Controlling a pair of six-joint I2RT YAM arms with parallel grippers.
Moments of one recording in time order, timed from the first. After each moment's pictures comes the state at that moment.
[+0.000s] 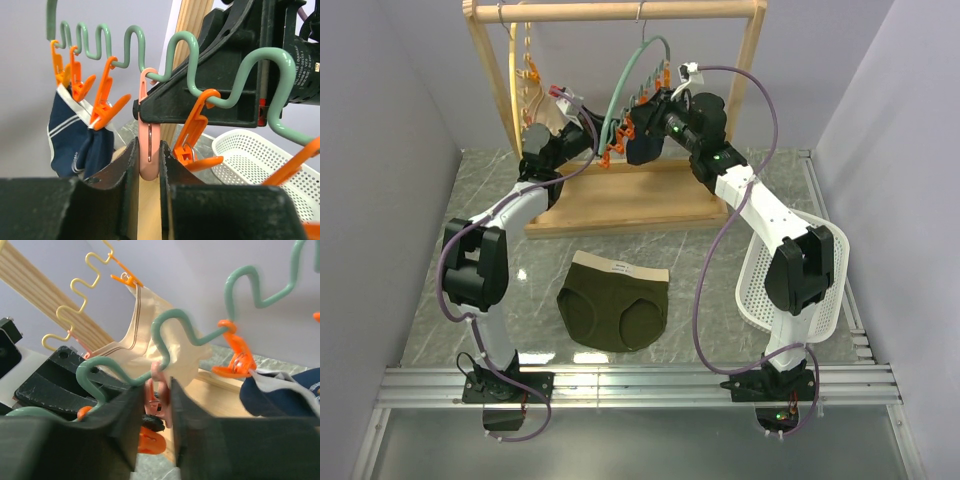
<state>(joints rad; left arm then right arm) -0.28 1.88 1.44 0.85 0.74 -0.46 0.46 1.88 1.78 0.15 -0.27 0.56</state>
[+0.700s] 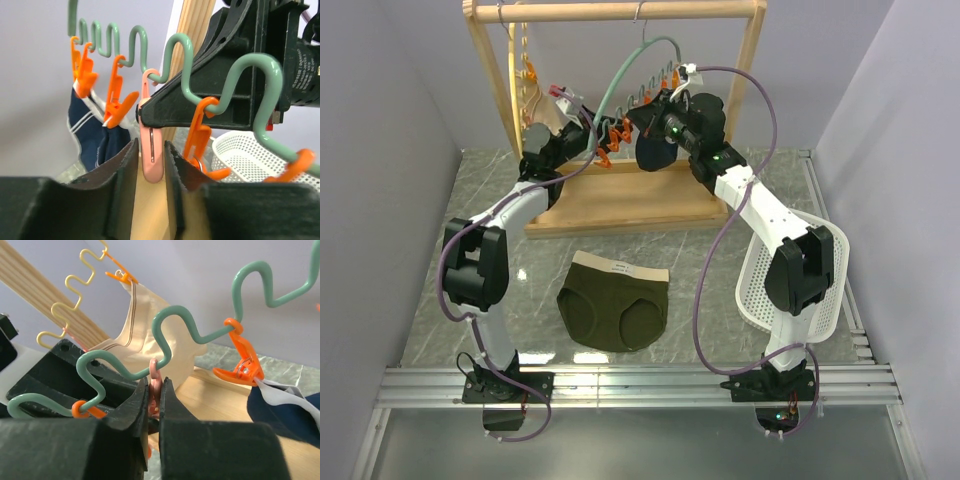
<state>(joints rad) -0.28 1.88 1.44 0.84 0.73 -0.46 0.47 1.88 1.78 0.13 -0.26 0.54</state>
